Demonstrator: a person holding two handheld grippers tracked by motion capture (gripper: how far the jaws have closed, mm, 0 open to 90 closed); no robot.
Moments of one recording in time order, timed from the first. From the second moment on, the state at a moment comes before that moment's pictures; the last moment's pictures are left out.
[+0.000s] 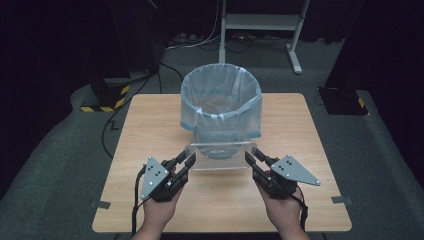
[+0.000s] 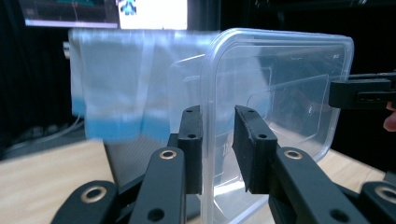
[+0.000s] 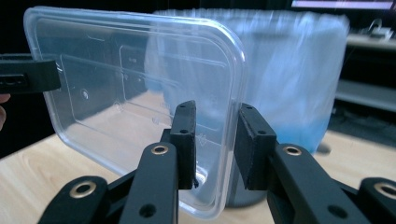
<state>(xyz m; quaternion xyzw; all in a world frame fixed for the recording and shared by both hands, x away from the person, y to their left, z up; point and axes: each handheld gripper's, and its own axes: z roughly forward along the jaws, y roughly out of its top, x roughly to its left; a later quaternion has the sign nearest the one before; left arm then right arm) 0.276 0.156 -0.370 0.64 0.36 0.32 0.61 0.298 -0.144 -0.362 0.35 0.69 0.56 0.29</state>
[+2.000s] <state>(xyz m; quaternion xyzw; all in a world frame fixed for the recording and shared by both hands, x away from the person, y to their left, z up) 0.478 0.162 -0.286 0.60 0.33 0.35 0.64 0.486 -0.126 -0.260 0.38 0.66 0.55 0.34</state>
